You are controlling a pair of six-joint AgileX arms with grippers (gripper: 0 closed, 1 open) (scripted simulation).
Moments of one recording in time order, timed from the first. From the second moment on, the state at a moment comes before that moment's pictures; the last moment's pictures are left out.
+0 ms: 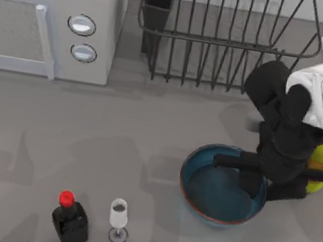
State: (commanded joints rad) left arm 0.00 0.00 0.00 0.00 0.00 0.00; right arm 0.51 1.94 1.21 -0.84 0.00 0.52
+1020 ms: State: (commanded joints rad) left arm 0.00 0.00 0.00 0.00 0.00 0.00; right arm 0.49 1.88 1.26 -1.00 -0.11 0.55
